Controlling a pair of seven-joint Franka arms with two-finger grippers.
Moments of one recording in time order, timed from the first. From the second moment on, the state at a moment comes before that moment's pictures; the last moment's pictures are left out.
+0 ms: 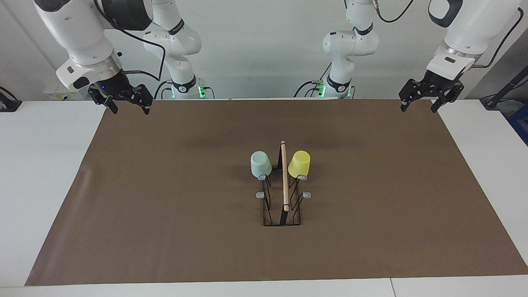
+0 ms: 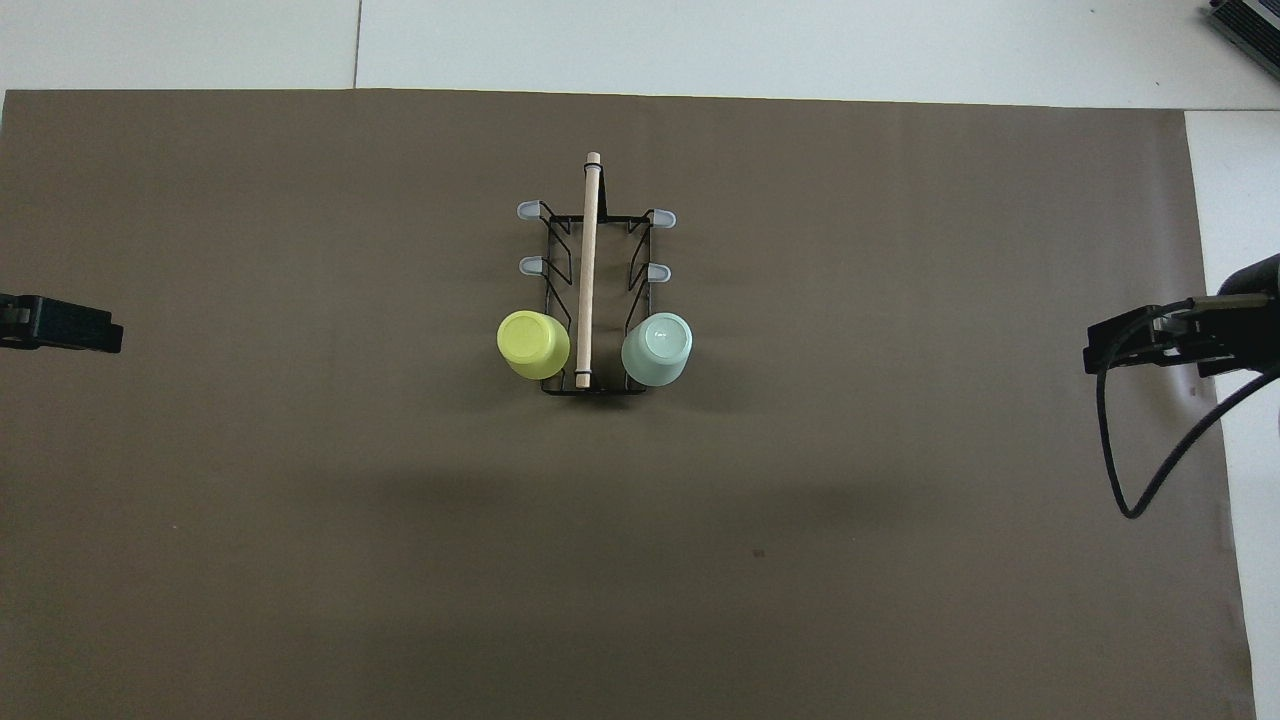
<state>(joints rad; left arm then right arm) -0.08 -0.07 0.07 -1.65 -0.01 1.63 0.12 0.00 -0.02 -0.01 -1.62 -0.02 1.51 0.05</state>
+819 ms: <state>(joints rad) -0.09 0.02 0.06 -1.51 -0.01 1.55 0.12 0.00 -0.02 -0.01 -1.62 -0.02 1.51 0.05</state>
